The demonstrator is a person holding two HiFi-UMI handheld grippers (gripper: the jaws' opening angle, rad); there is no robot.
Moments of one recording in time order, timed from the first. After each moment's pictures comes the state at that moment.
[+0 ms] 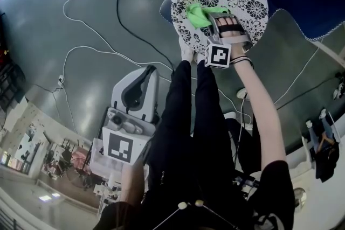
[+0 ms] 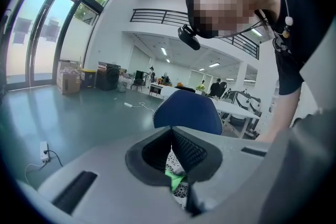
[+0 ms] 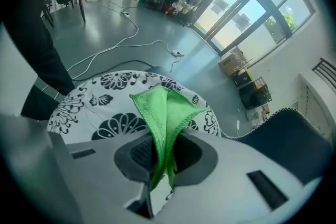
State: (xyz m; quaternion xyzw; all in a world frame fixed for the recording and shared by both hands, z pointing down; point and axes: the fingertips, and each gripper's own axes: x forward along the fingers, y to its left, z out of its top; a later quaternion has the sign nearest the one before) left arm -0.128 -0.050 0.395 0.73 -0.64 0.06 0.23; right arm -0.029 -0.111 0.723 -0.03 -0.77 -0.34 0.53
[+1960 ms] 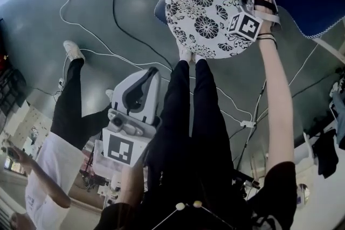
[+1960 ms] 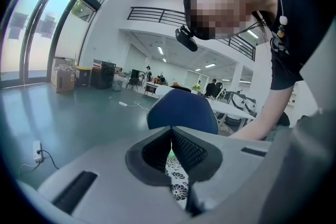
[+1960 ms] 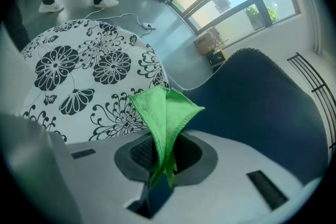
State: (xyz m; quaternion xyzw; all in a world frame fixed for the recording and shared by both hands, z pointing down) left arm -0.112 -0.065 0.402 0.75 -0.62 0.05 0.24; right arm 0.034 -0.291 0.703 0.12 -0.72 -0.36 0.58
